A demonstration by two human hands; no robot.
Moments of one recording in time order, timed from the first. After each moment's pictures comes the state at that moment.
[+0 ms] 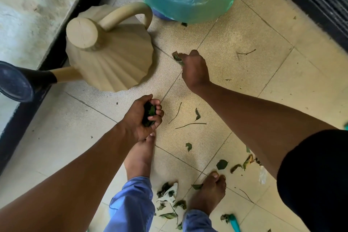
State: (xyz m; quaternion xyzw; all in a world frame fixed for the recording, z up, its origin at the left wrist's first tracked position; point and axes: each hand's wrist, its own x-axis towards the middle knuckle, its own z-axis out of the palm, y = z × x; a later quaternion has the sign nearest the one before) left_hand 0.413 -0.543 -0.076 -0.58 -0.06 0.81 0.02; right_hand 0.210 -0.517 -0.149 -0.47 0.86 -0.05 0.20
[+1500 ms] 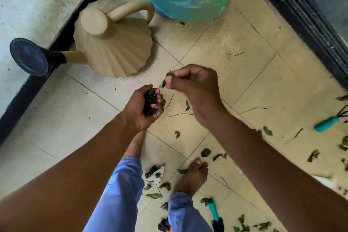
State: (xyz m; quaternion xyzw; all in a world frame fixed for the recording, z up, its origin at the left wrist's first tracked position) left_hand 0.398 -0.524 -0.015 -0.57 -0.12 0.81 -0.04; right_hand 0.262 -0.473 0.067 -0.06 0.72 -0.47 0.51
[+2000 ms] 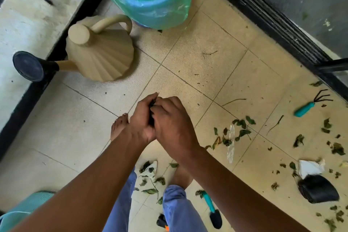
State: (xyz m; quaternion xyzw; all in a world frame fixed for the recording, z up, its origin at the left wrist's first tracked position) left_hand 0.371 -0.455 0.063 -0.56 -0.02 0.83 0.02; right_hand 0.308 -0.372 0.102 -0.54 0.80 -0.14 0.21
